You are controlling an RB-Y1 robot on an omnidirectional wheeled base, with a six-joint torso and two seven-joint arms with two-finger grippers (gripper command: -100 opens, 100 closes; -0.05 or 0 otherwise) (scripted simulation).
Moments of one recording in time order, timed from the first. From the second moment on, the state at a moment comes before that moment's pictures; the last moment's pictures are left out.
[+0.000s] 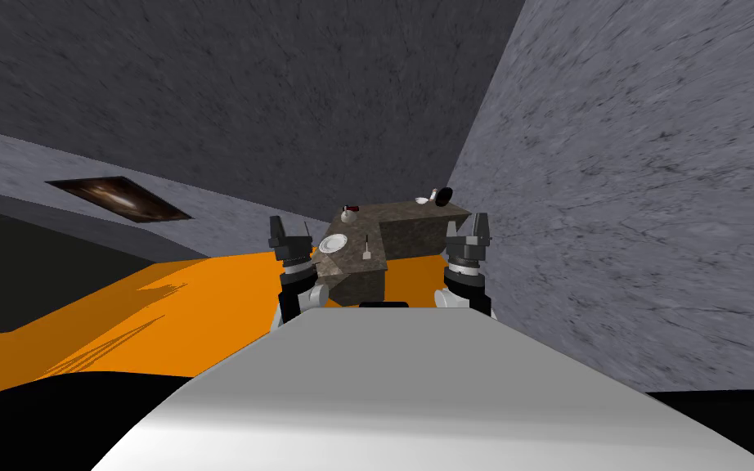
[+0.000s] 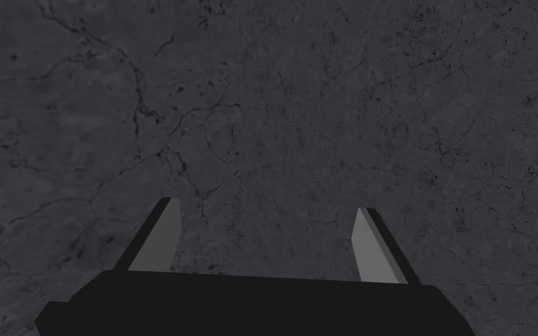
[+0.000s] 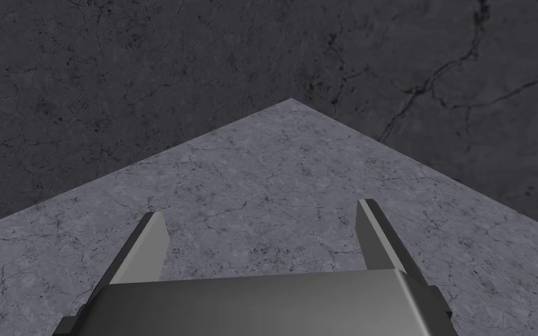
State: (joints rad) left arm 0.45 -0.03 0.07 -2.28 0.01 -0.58 0.07; right arm 0.53 0.03 0.07 -2.28 0.01 -0.61 0.01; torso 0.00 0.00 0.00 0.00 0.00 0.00
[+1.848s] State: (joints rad) left arm 0.11 0.36 0.30 -1.85 0.01 -0.18 0.33; right arm 0.53 0.03 0.07 -2.28 0.01 -0.61 0.01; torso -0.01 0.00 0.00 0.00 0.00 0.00
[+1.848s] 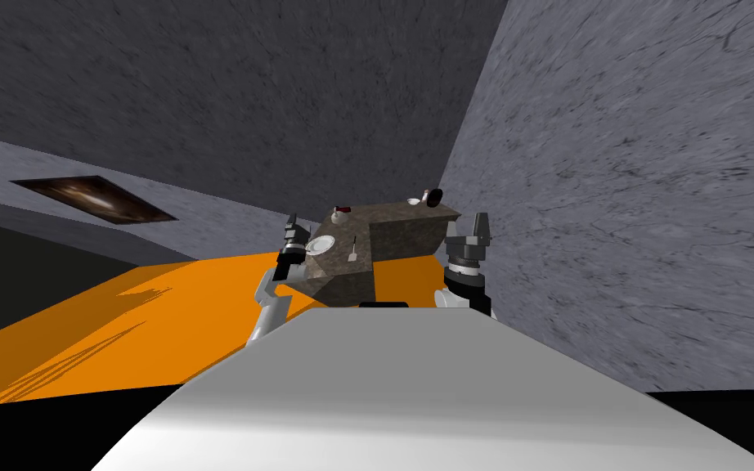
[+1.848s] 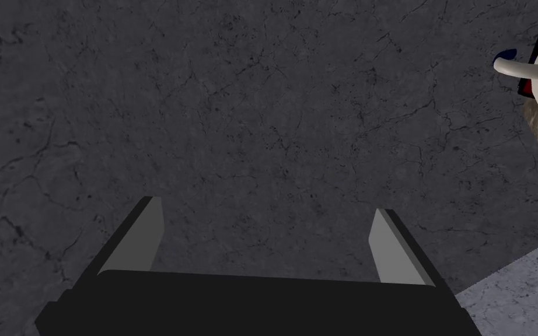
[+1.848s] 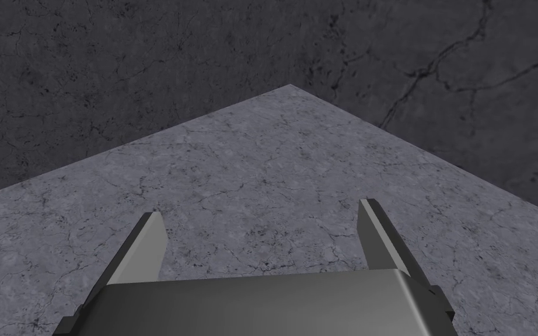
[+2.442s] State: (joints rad) left arm -0.02 0.39 0.39 -1.69 0.01 -0.02 0.43; right arm 0.53 0.03 0.07 -2.28 0.01 -0.61 0.01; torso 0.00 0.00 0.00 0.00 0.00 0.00
